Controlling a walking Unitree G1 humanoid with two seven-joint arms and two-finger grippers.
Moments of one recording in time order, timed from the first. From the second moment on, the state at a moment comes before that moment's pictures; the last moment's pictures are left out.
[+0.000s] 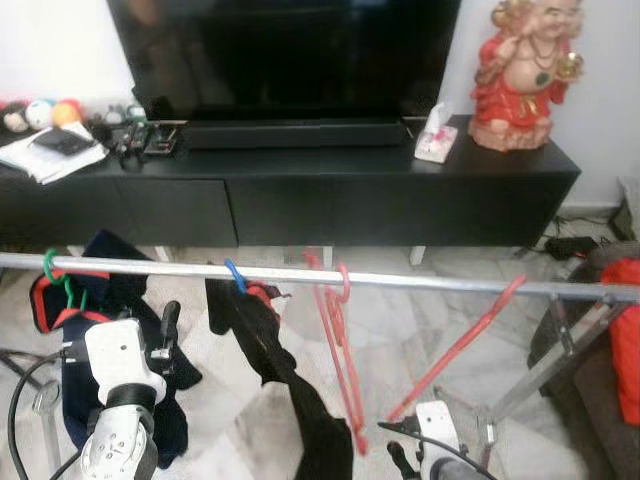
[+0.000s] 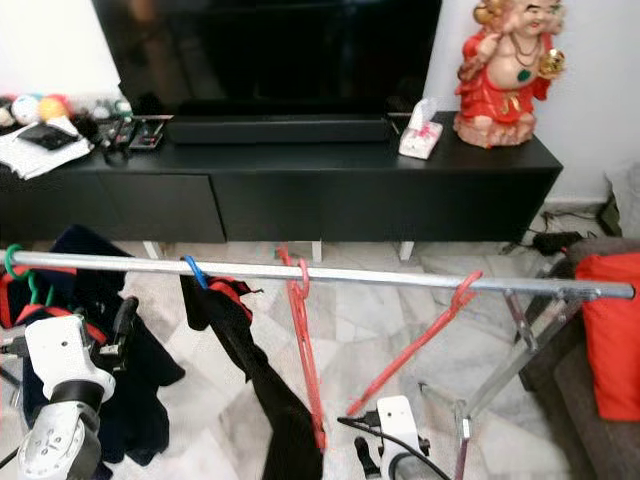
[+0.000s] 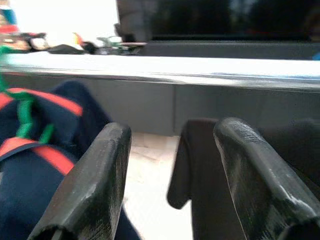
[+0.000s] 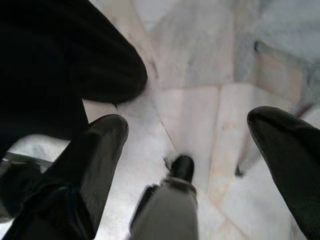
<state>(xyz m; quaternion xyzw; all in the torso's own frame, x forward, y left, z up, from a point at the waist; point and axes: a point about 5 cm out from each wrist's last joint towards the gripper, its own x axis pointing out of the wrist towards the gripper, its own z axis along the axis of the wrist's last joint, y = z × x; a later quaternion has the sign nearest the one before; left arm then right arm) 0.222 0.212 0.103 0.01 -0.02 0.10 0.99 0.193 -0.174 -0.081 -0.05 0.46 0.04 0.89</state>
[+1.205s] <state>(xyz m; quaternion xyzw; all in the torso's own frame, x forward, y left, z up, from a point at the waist) 0.212 0.227 0.090 0.03 0.04 0.13 0.99 0.188 -0.166 -0.084 -0.07 0.47 0.06 0.88</state>
